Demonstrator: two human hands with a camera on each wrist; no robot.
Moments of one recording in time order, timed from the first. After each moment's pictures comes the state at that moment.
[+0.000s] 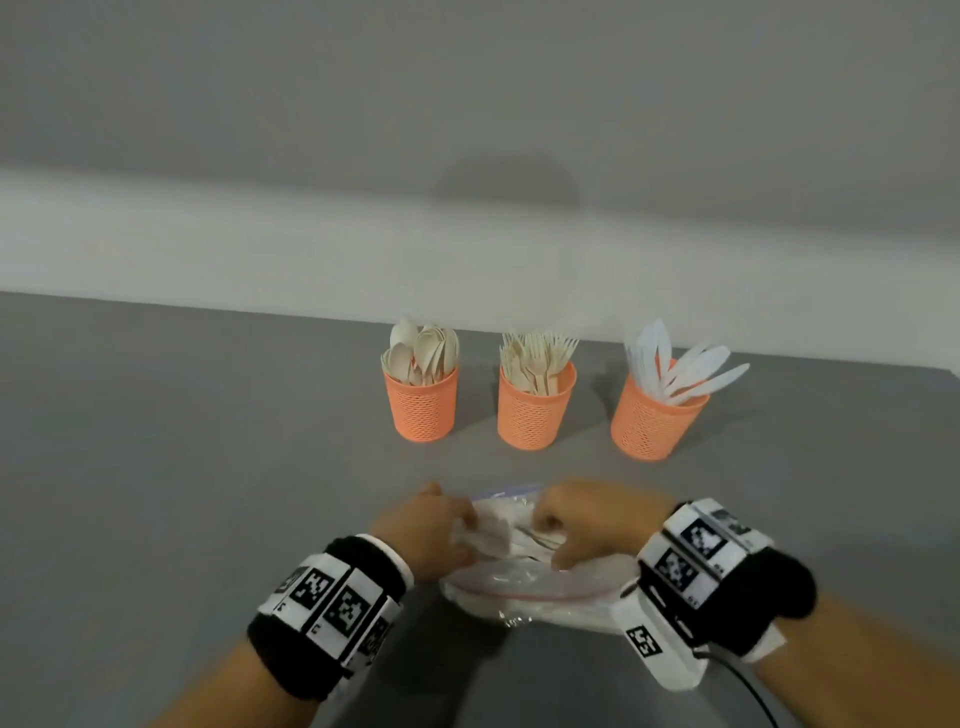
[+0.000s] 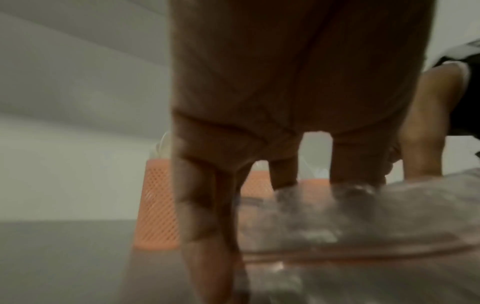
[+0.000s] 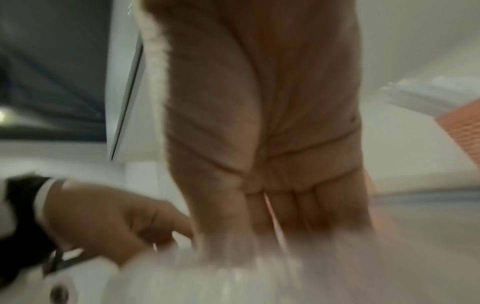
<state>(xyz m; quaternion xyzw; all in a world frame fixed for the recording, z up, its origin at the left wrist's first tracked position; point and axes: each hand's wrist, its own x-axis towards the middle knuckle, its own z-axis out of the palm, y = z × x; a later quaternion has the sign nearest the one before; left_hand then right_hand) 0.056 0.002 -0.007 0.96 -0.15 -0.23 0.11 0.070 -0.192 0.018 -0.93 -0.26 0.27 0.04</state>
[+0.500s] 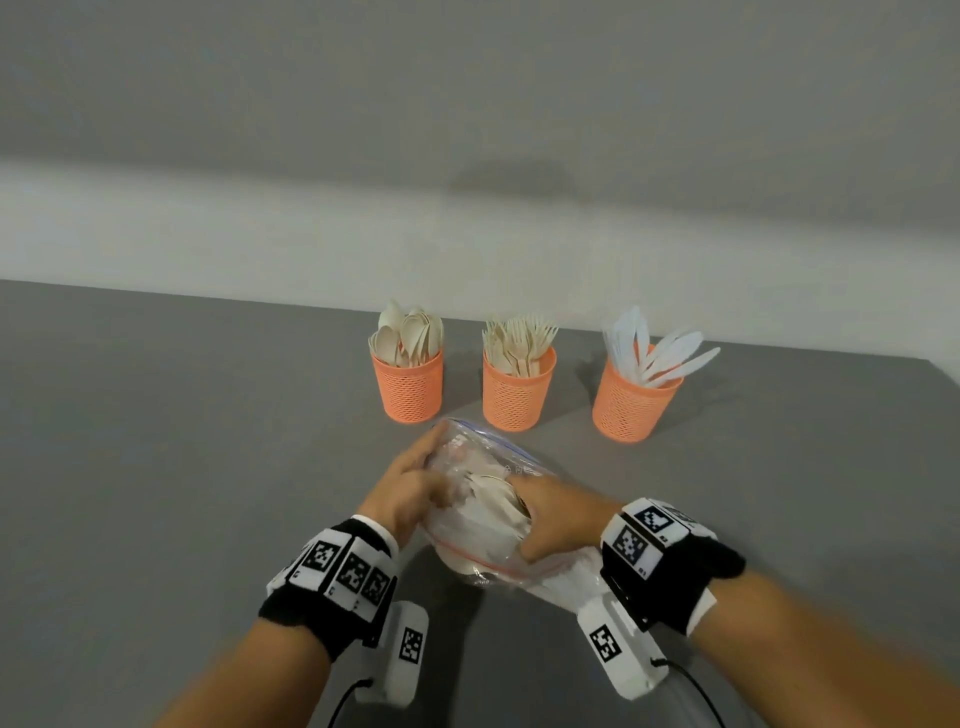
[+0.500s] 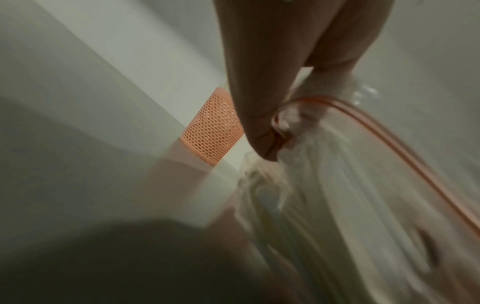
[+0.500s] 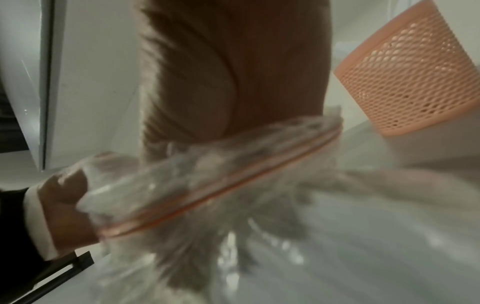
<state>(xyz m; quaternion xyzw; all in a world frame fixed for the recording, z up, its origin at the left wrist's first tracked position) 0.046 -0.012 -0.010 0.67 0.06 -0.14 0.72 0.049 -0.193 -0.002 -0.93 -0.22 0.23 0.19</state>
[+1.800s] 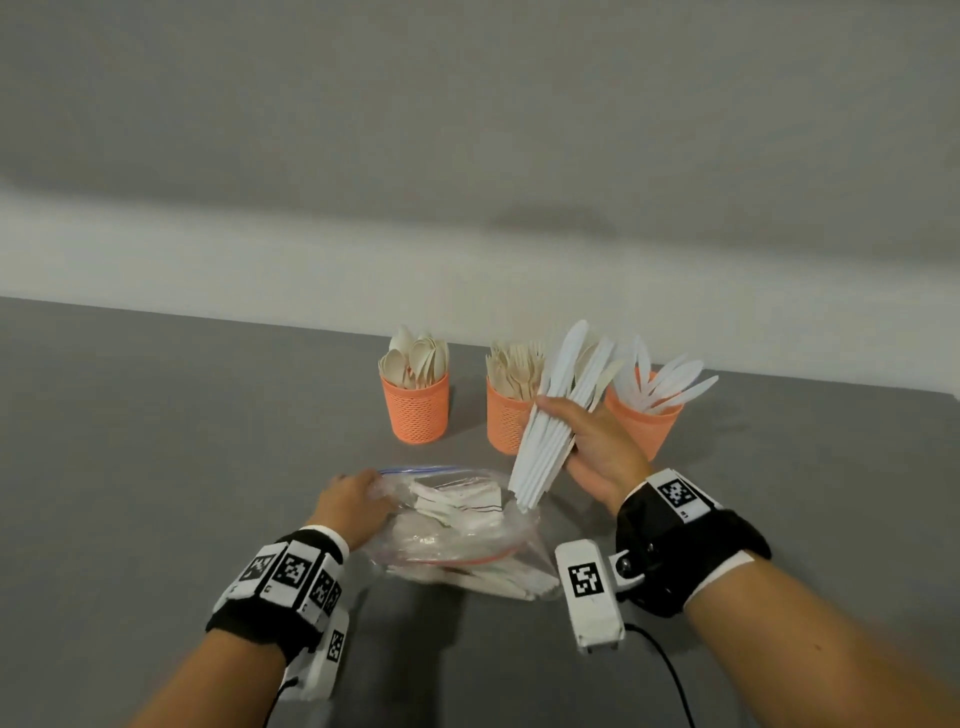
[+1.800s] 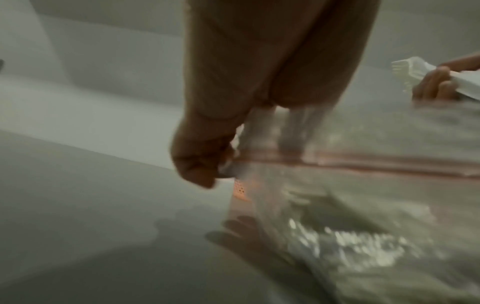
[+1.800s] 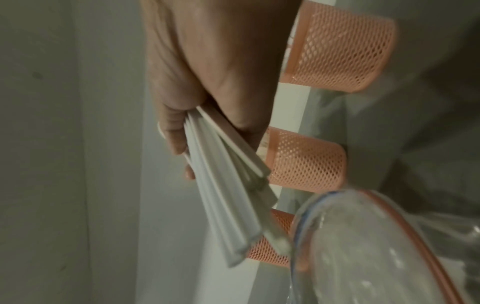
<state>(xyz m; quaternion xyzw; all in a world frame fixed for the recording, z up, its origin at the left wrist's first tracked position) 0.054 0.042 -0.022 0.94 0.14 -0.09 0.30 0.073 -0.202 0.056 -0.53 0.01 0.08 0.85</state>
